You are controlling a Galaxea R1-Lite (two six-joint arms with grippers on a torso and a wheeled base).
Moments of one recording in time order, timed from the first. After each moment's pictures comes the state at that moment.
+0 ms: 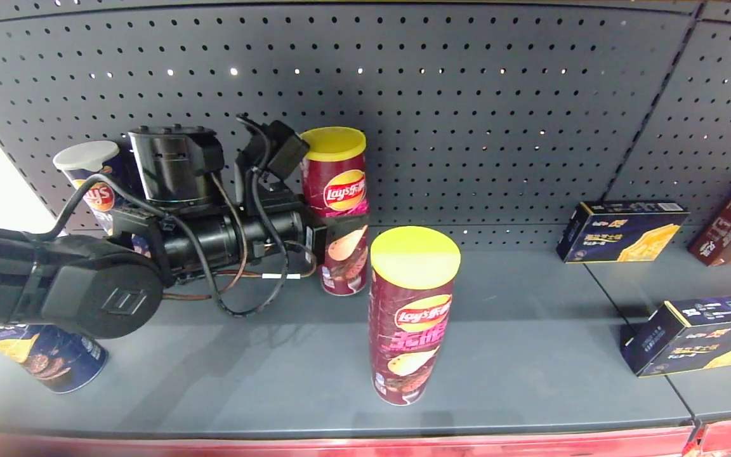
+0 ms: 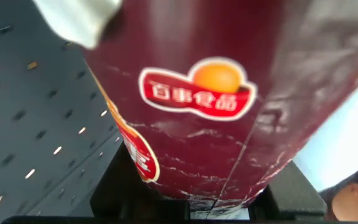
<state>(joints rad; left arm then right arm) -0.41 1.82 -1.08 -0.64 -0.48 0.16 0.31 0.00 0.00 0.00 0.02 0.01</state>
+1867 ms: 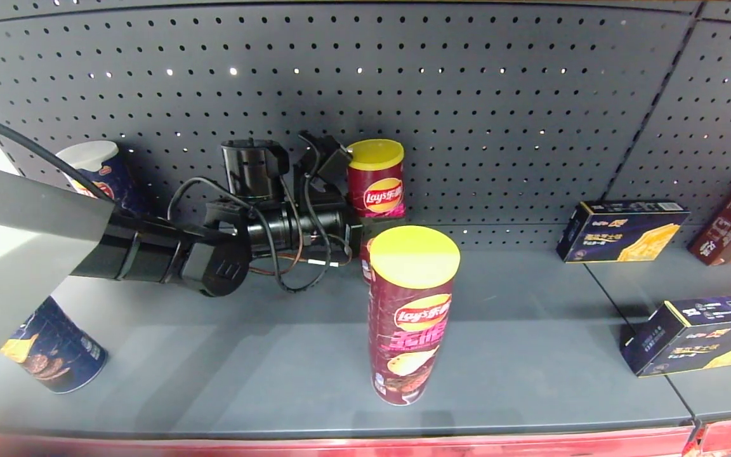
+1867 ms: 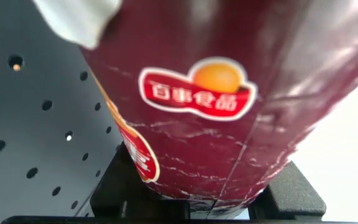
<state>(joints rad) -0.40 2.09 -1.37 -0.64 -0.71 0.17 0.31 0.00 0.00 0.00 0.02 0.01</state>
